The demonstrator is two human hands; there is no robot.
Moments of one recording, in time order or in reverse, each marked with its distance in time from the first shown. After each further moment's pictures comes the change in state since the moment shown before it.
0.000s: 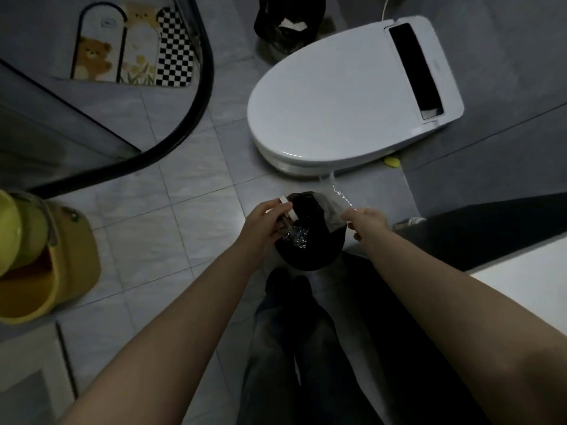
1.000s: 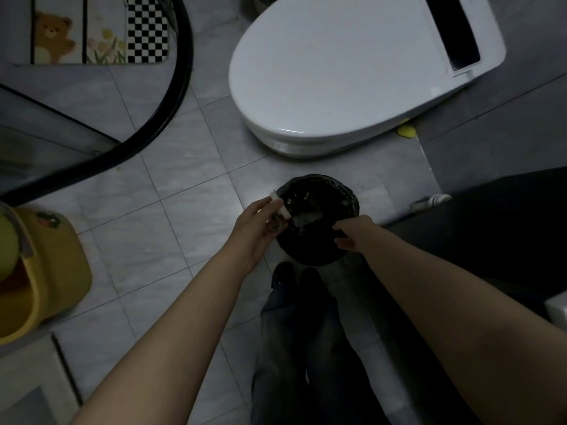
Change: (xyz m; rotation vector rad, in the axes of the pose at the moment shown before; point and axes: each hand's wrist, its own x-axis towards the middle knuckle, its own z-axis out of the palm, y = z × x) left_hand 0.080 -0.044 -0.026 -0.018 -0.001 -0.074; right_hand 0.091 0.060 0.051 -0.191 -0.190 0.277
